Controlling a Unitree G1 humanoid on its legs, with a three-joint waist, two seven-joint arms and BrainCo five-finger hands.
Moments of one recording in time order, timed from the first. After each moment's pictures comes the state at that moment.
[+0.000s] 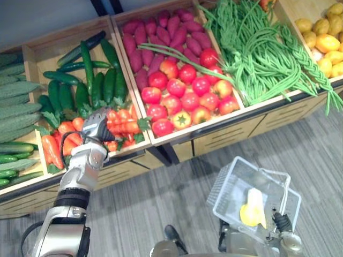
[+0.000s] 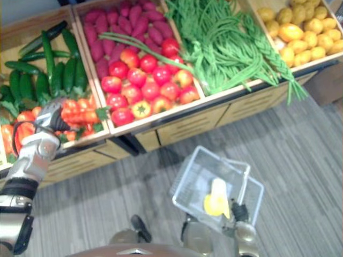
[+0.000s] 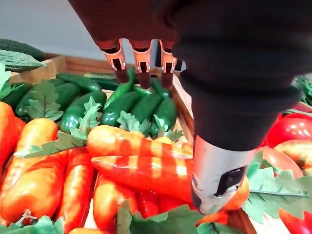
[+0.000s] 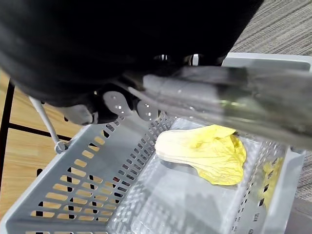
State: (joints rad) left arm -0.45 0.64 0.00 0.60 0.72 -0.09 0.19; right arm 0.08 -0.14 -0.38 0.89 -0.15 -0.19 -0.03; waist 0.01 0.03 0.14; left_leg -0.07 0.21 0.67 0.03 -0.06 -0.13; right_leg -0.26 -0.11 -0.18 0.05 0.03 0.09
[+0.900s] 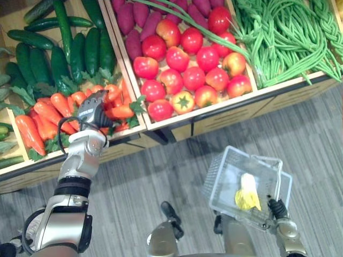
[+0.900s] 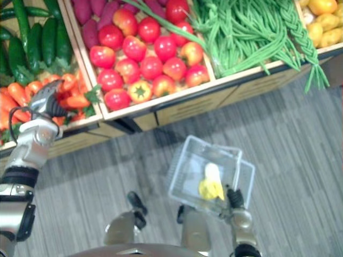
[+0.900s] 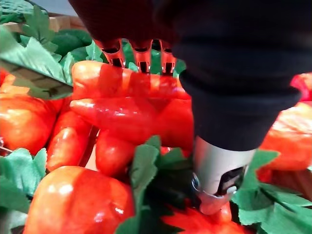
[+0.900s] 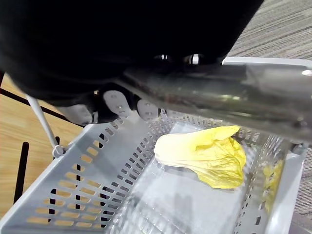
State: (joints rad) left arm -0.54 0.64 0.01 0.61 0.71 -0.06 0.20; right arm 0.02 -0.16 -0.30 0.84 -0.15 -0.18 -0.03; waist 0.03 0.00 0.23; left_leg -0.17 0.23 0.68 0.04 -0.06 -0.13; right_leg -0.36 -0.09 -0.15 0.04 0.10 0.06
